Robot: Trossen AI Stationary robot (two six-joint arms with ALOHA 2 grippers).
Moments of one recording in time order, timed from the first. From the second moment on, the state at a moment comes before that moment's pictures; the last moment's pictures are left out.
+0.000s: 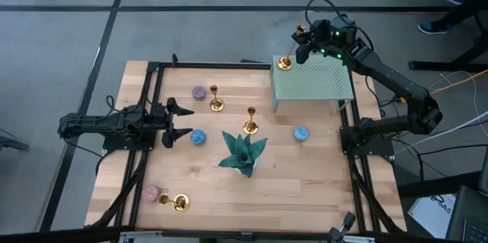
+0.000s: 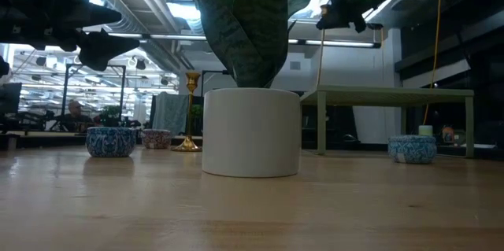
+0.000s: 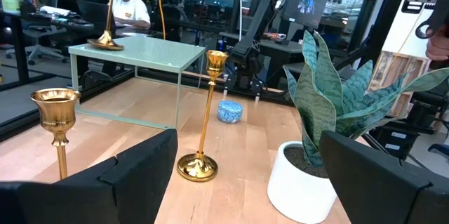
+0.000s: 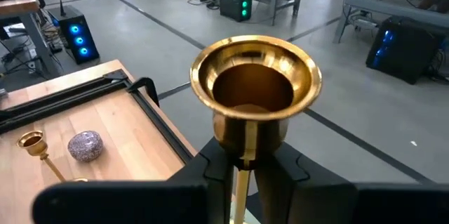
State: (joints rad) left arm 0.01 0.00 0.01 0.03 -0.09 -0.20; right arm -0.81 1.25 1.14 -0.18 -0.16 -0.03
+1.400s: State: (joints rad) left arm 0.01 0.00 0.01 0.03 -0.09 -0.20; right arm -0.82 1.15 1.14 -0.28 -0.21 -0.09
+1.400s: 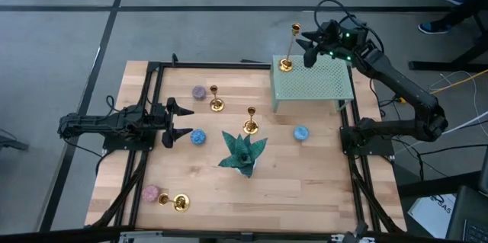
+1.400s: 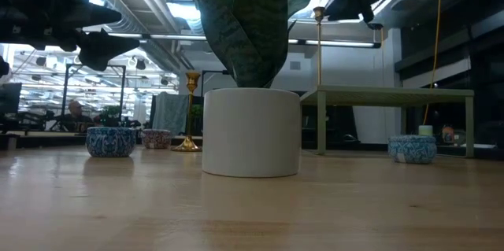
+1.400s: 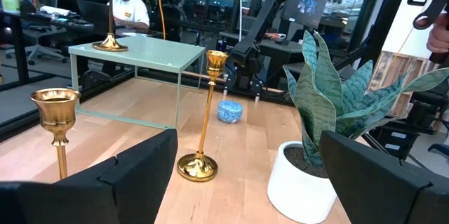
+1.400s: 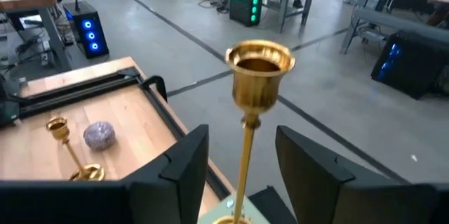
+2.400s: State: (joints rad) left arm 0.01 0.00 0.01 0.03 -0.09 -0.20; right arm -0.62 1.07 1.14 -0.48 -0.39 -0.27
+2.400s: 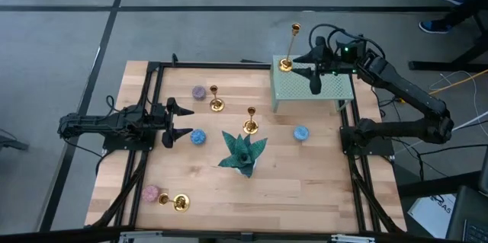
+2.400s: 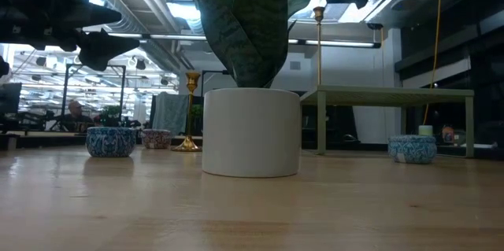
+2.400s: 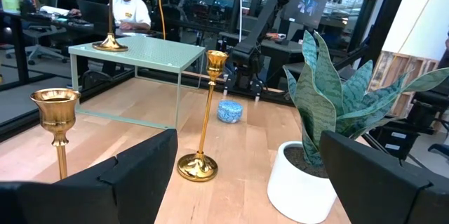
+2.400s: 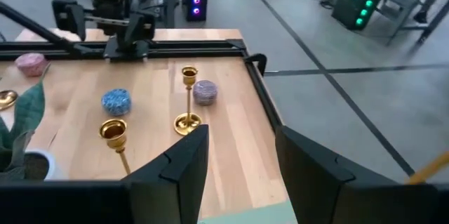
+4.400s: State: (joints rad) left arm 0.01 0.00 0.01 0.03 -0.09 -0.20; right arm -0.18 1.69 1.14 -0.25 -0.22 -0.03
